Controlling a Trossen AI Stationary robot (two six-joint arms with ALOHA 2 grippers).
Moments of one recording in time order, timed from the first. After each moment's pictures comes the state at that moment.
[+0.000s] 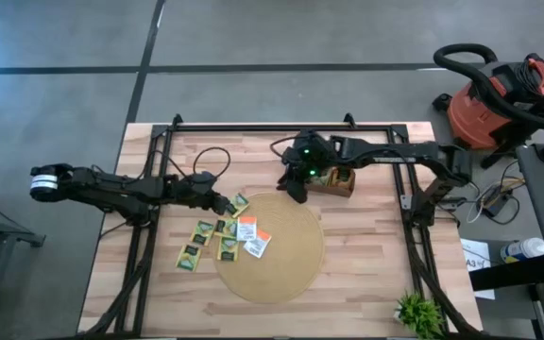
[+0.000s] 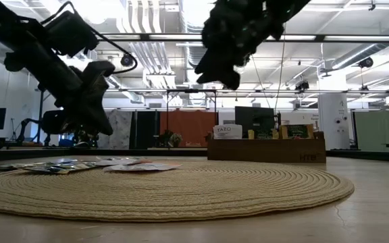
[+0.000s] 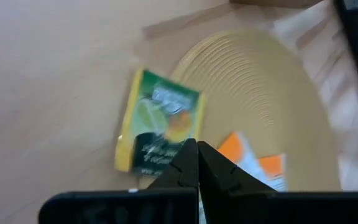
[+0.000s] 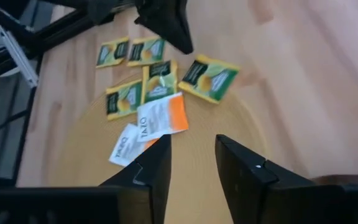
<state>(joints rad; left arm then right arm) 0.13 1.03 0.35 -0.02 -0.04 -0.98 -0.26 1.68 1.26 -0.33 -0.38 0.26</state>
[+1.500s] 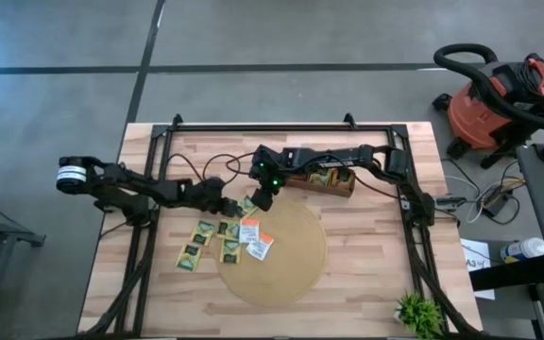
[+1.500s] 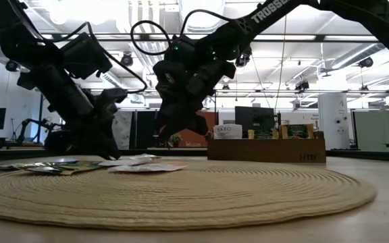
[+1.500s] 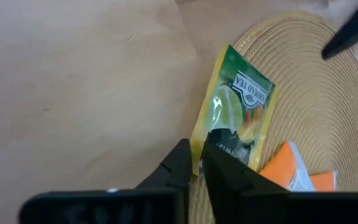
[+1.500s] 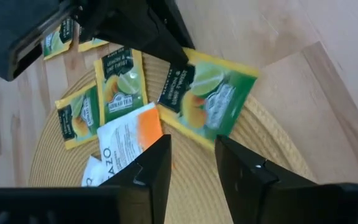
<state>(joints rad) 0.13 1.33 0.34 0.20 -0.03 -1.04 -0.23 2.18 1.63 -0.42 -0.44 0.39</state>
